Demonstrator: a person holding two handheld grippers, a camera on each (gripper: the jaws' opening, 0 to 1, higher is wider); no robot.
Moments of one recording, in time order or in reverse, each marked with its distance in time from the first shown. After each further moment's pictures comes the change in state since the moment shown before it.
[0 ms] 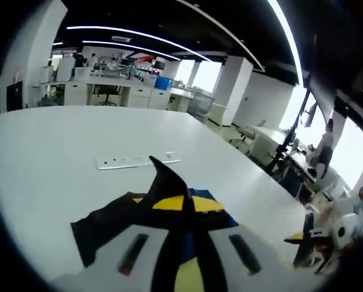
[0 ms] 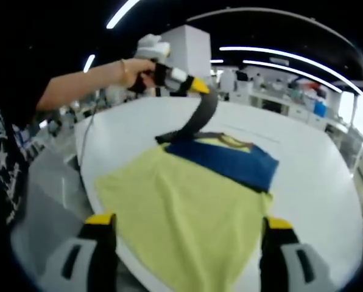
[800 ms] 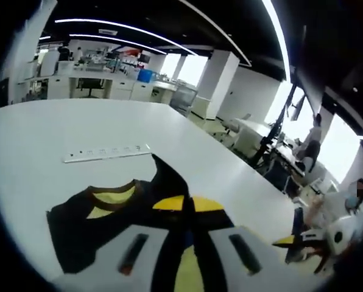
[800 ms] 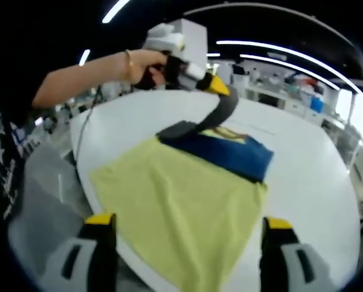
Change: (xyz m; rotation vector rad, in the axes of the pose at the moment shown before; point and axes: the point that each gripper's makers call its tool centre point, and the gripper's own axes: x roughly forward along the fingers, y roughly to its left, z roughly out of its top) left arm 0.044 -0.058 -0.028 0.026 0.061 -0.110; right arm 0.000 -0.008 -0.014 0.005 0.052 -0.029
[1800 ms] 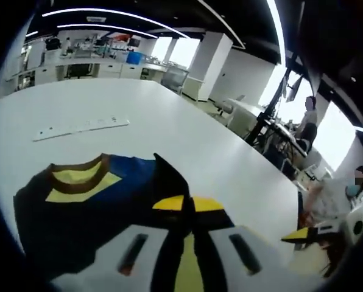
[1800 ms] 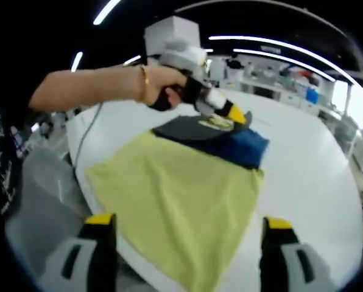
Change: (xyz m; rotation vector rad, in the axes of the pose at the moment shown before) left arm 0.071 -0.025 -0.067 0.010 0.129 -0.060; right arm 0.002 -0.009 -0.018 0.048 0.025 -0.009
